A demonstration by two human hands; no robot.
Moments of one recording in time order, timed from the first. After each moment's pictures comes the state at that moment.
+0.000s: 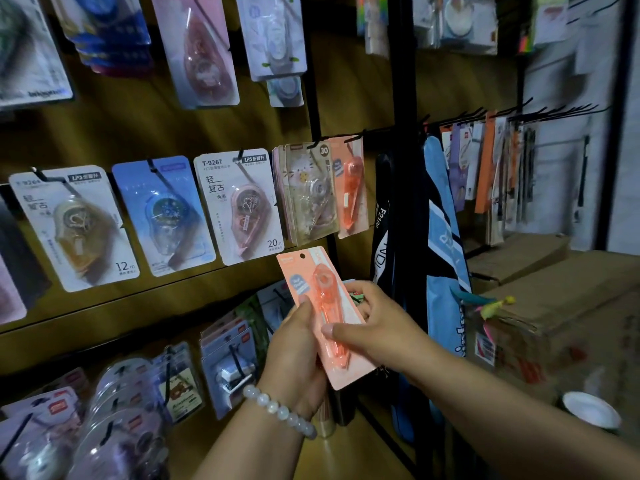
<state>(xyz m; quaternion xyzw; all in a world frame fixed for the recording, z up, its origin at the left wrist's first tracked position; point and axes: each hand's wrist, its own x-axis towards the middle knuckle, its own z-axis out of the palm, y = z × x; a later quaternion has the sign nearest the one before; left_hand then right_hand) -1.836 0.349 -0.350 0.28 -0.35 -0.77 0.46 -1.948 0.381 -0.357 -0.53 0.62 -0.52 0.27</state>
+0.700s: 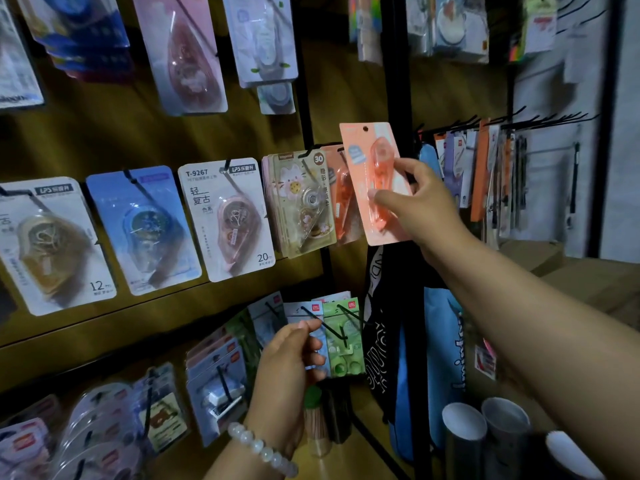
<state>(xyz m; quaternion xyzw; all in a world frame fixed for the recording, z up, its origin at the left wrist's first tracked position) -1.830 0.326 -0.369 0.33 -0.52 -0.61 0.49 -2.021 0.349 -0.245 -0.46 0.56 -0.69 0.05</state>
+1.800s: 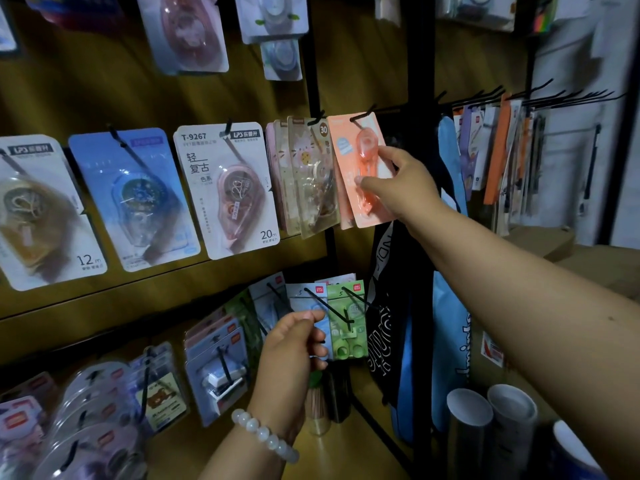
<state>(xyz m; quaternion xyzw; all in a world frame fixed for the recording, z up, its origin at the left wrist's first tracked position) -1.831 0.306 -0.386 0.34 -0.53 -0.61 0.48 -2.026 0.293 -0.252 -0.48 0.61 -0.62 0.03</state>
